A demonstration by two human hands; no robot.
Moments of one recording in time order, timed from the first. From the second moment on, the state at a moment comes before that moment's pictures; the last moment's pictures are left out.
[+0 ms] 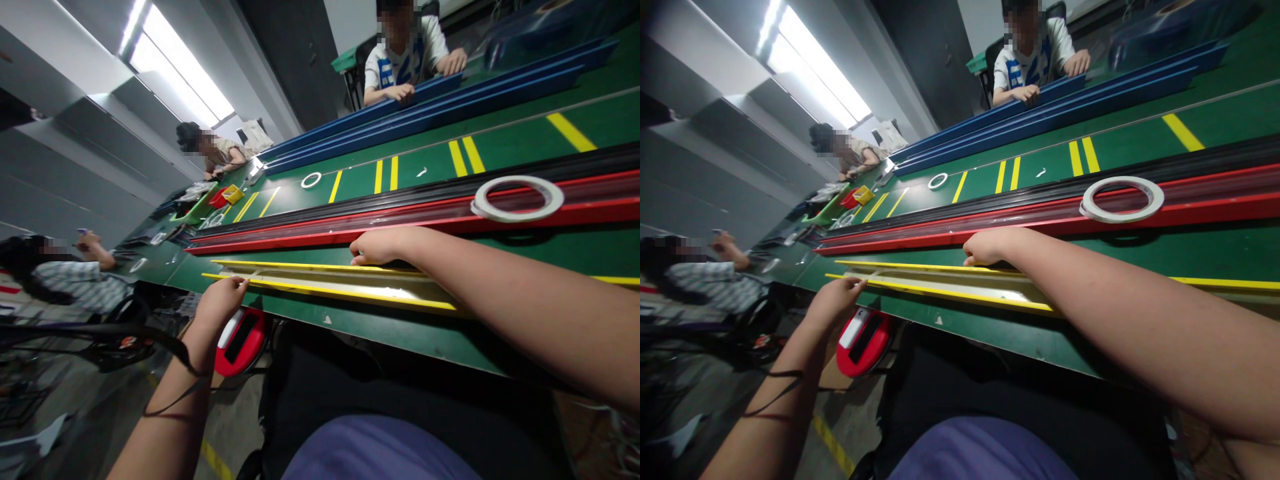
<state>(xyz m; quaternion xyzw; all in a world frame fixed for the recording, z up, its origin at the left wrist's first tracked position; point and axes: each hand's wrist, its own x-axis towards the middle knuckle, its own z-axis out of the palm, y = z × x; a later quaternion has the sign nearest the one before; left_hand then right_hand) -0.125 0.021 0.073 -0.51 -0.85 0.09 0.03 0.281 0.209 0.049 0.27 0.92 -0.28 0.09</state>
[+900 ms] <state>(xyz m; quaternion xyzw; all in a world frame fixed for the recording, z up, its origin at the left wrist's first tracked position) -0.052 0.008 0.076 -0.52 -0.85 0.06 0.01 0.282 0.210 0.047 0.28 0.91 -0.28 0.09</state>
